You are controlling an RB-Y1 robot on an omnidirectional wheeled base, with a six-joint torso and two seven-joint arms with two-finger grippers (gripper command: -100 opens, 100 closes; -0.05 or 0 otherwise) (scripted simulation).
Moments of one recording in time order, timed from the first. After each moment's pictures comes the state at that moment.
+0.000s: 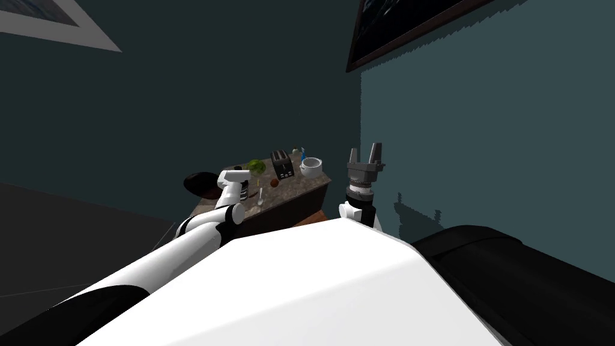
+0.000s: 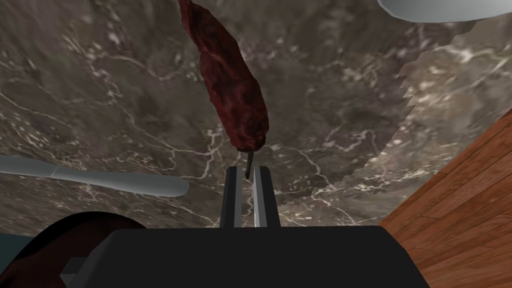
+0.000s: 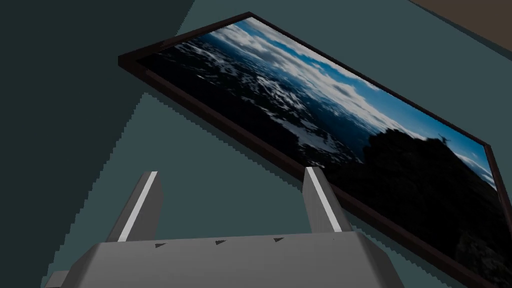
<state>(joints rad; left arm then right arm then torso) -0.74 0.35 0.37 -0.90 -0.26 1.61 0.04 0.47 0.01 0.02 -2.40 0.02 -0.65 -0.10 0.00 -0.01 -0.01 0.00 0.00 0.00</state>
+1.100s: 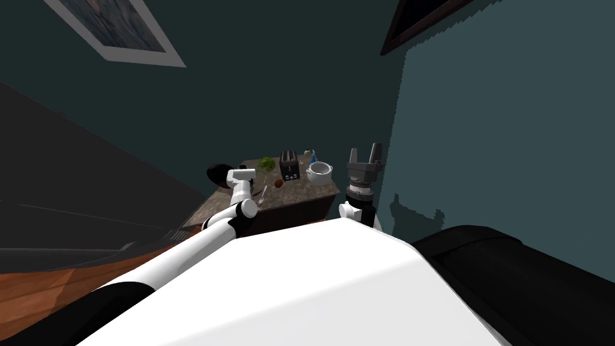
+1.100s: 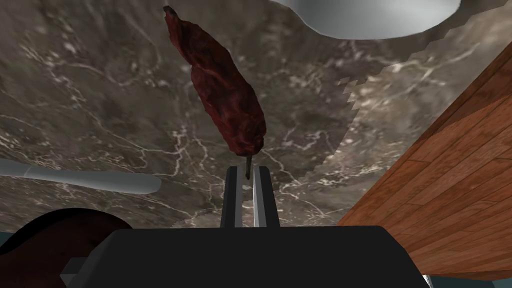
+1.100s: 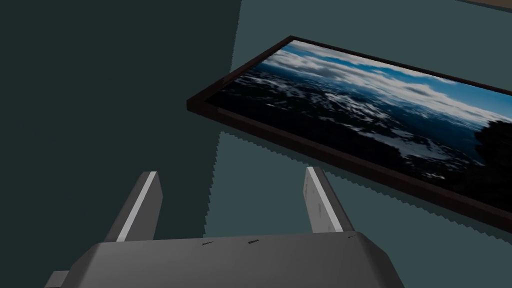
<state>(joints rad) -0.80 0.17 0.61 -0.97 -0.56 1.55 -0.27 0.47 0.01 0.02 -2.40 0.02 -0.65 -0.10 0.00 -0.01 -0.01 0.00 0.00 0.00</state>
